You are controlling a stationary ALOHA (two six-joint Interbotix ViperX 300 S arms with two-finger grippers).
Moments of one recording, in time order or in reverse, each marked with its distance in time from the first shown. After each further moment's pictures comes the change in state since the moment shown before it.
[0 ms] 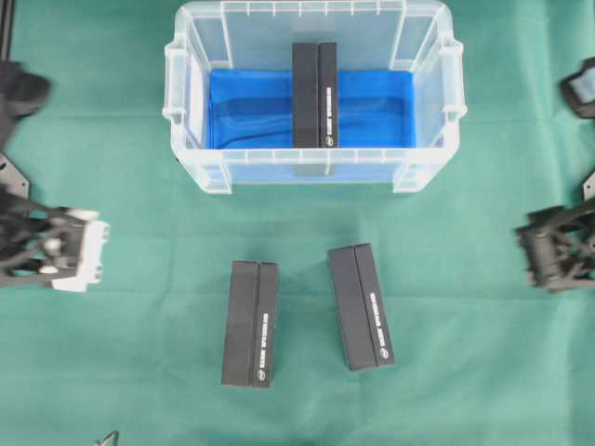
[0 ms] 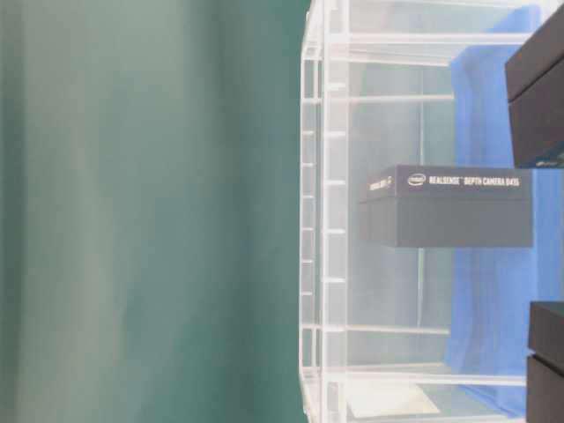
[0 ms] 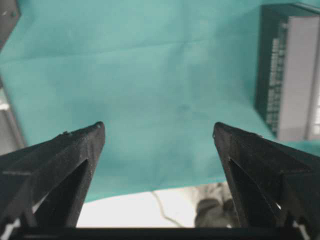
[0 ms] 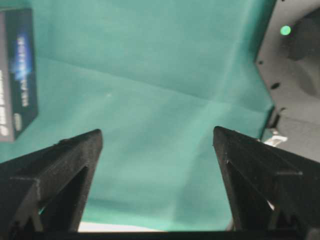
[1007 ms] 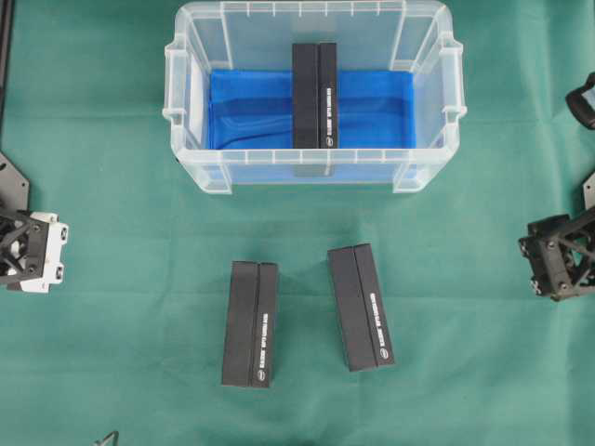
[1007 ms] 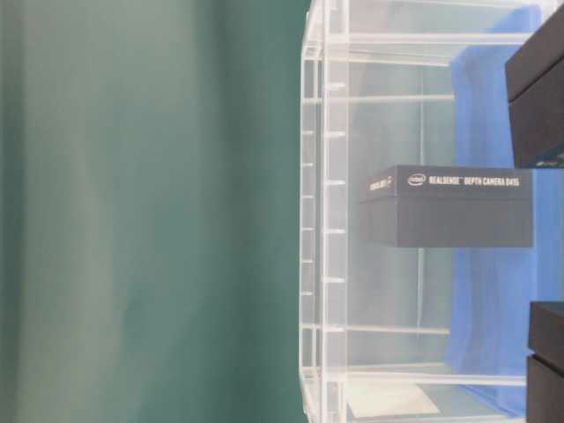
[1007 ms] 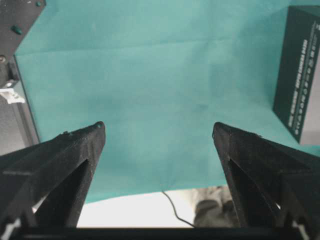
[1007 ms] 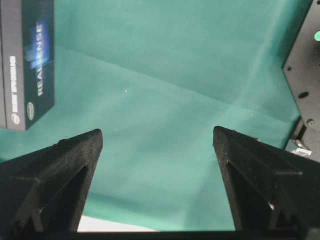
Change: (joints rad) left arm -0.048 -0.060 0.071 0.003 -0.003 -0.080; right arm 0.015 -0.051 0.103 -0.002 -0.147 -0.002
